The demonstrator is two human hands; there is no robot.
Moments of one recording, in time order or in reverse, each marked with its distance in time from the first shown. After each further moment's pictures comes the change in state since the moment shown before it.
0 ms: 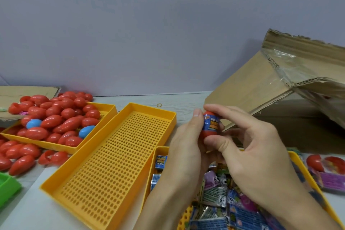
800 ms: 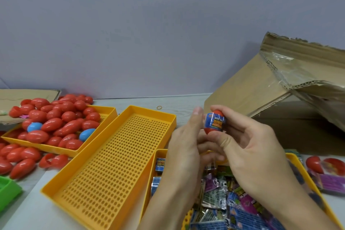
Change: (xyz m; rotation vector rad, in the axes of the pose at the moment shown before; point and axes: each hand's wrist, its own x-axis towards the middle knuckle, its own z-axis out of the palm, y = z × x) left_hand 0.003 0.000 0.000 0.025 0.063 0.026; right_hand 0.004 0.008 0.002 0.175 0.026 0.142
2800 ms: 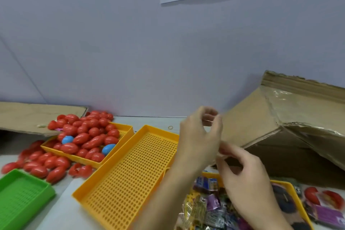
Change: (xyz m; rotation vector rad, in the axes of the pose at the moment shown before) left_hand 0.034 0.042 0.026 0.884 0.127 0.445; right_hand 0.001 -0.001 -0.002 -0.168 0.014 0.119
